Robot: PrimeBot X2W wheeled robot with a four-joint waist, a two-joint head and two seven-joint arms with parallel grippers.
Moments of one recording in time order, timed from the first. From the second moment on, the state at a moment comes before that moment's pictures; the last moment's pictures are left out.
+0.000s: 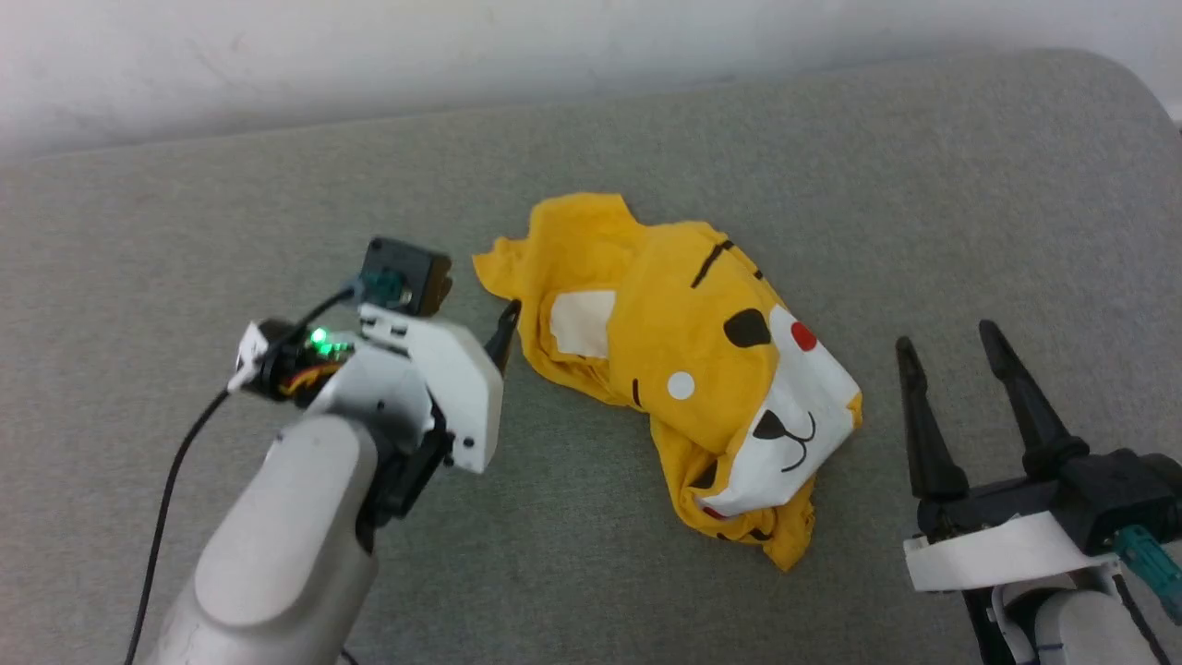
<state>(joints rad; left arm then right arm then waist) -0.48 0.29 -0.43 0.12 -0.37 0.05 0.44 -0.03 -0.05 0.01 -0.04 0.04 0.13 -0.25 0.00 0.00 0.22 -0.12</state>
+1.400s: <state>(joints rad) -0.17 0.37 -0.17 -0.05 -0.45 0.25 0.17 -0.03 -0.05 -0.02 0.03 0.00 0.13 -0.25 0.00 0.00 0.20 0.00</state>
